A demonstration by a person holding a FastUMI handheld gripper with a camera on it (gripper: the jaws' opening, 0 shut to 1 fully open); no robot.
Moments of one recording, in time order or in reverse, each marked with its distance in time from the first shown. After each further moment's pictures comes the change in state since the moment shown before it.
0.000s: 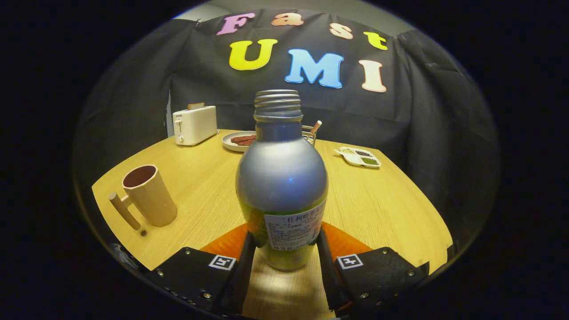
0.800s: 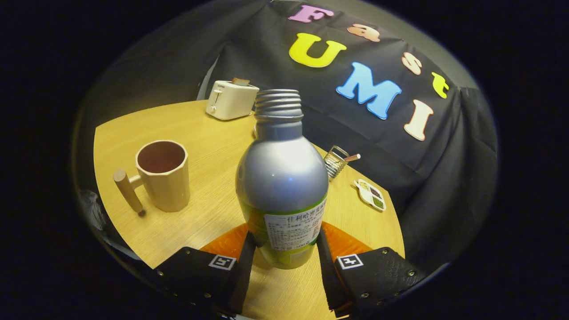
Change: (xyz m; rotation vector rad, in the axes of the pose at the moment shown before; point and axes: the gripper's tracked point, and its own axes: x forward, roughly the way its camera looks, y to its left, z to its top) arm 0.005 0.043 0.032 -0.425 0.055 0.022
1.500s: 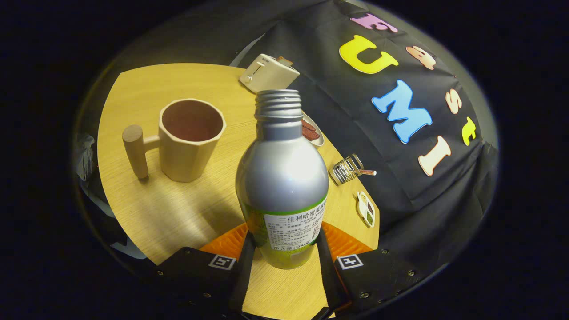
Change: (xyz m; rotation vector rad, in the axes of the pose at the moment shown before) arm 0.001 0.025 -0.006 -0.299 0.145 0.001
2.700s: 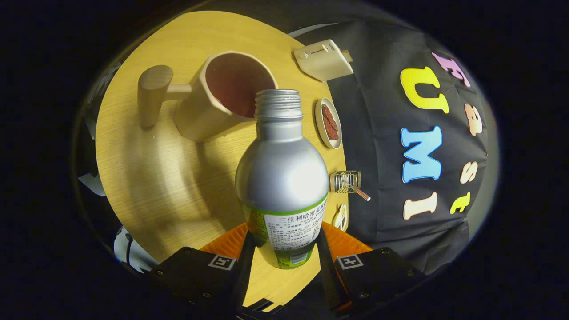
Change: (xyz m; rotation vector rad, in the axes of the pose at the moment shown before) arm -0.010 -0.003 0.012 -0.450 0.181 -0.043
